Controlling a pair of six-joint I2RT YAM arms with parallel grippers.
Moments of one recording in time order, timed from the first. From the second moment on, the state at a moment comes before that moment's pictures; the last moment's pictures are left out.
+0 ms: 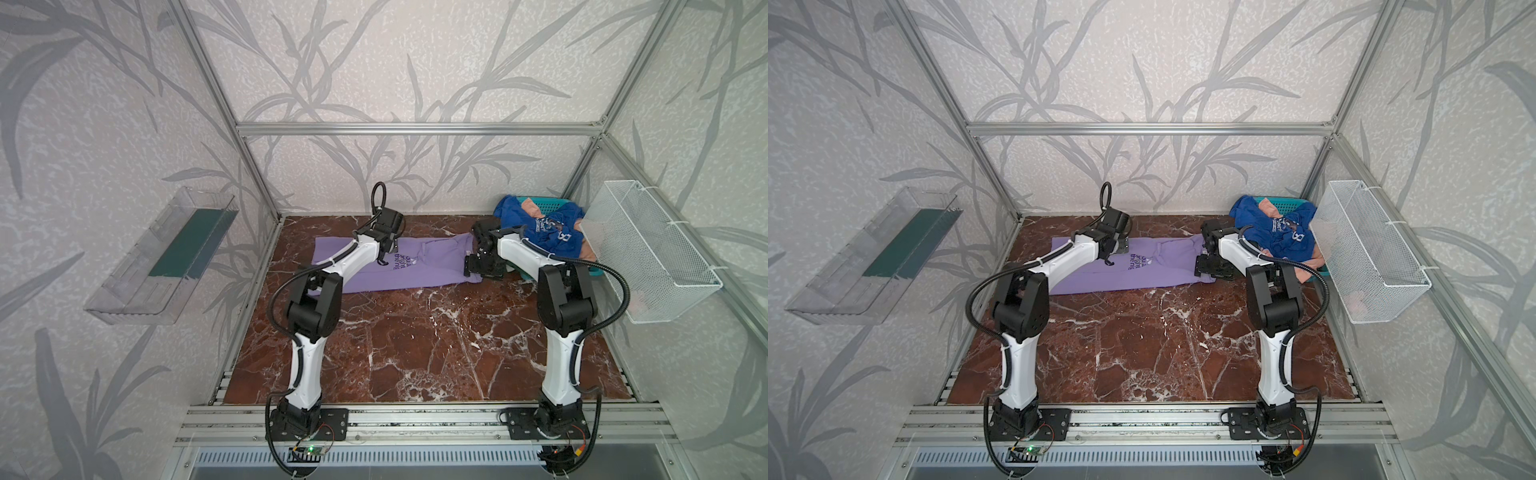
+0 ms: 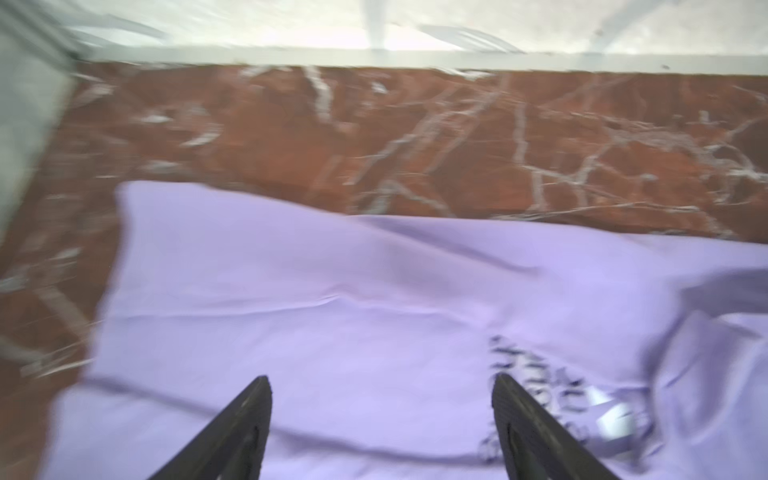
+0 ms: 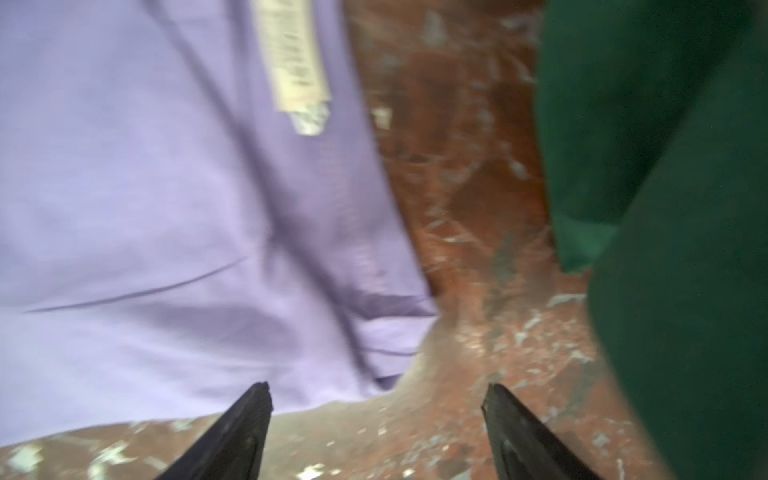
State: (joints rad) left arm -0.40 2.03 1.62 -0.53 -0.50 -0.41; right arm 0.29 2.09 1.64 -0.89 0.02 0.42
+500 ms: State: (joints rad) left arm -0.17 1.84 1.19 -0.47 -0.51 -0.52; right arm 0.43 2.36 2.03 -0.95 0.02 0.46
